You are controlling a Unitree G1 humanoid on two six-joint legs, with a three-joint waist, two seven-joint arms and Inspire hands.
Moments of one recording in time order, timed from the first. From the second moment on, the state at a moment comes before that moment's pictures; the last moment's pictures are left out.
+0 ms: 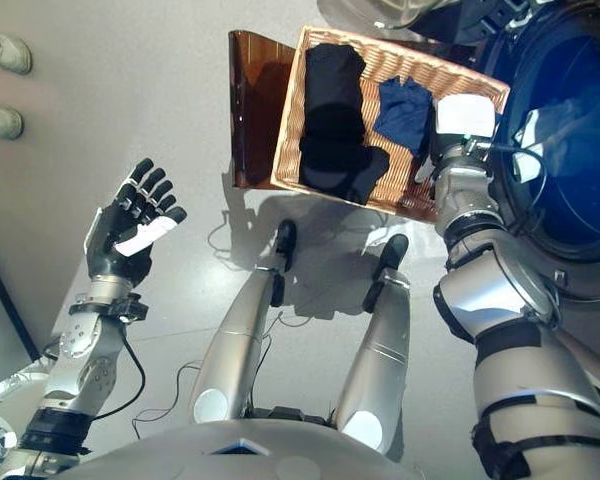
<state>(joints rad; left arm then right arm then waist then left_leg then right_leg) 0.17 0.49 -0.08 -0.01 -0.66 -0.25 0.00 -1.06 -0.51 0.66 1.40 -0.64 0.09 -0.33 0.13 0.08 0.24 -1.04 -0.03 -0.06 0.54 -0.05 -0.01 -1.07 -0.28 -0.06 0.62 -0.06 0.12</state>
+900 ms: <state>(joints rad) 0.24 0.49 -0.02 -0.04 -0.67 -0.25 0.00 -1.09 -0.51 0.67 1.35 -0.60 0.09 -0.27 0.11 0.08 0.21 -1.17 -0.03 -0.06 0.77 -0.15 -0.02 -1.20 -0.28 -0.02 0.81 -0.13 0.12</state>
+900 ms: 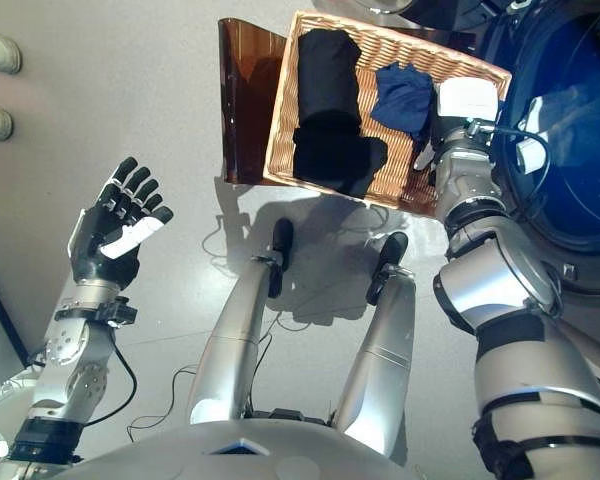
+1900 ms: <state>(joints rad) 0.26 0.49 0.03 -0.04 -0.69 -0.24 0.00 -0.90 -0.53 0.38 1.09 -0.24 0.03 -0.26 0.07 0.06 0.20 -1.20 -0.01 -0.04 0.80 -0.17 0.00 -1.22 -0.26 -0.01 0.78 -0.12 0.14</state>
